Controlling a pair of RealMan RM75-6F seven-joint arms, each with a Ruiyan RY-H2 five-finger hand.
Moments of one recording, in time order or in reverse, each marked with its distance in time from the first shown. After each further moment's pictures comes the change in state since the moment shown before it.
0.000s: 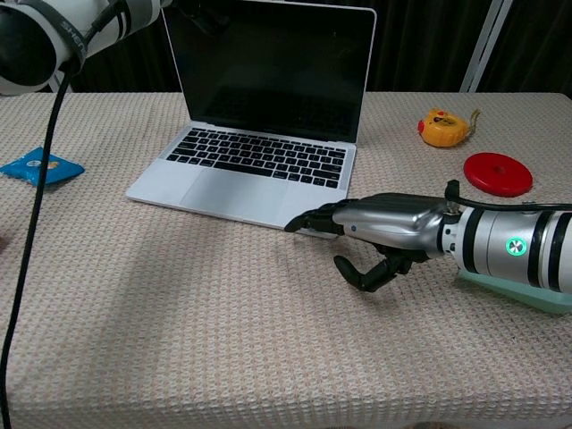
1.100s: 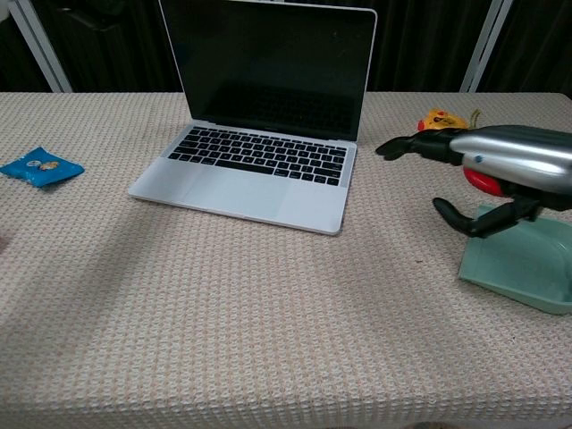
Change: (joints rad) left arm 0.353 0.375 0.191 -0.626 0.072 0.361 0.075; right arm -0.189 0.282 -0.087 -0.174 -0.159 0.366 0.055
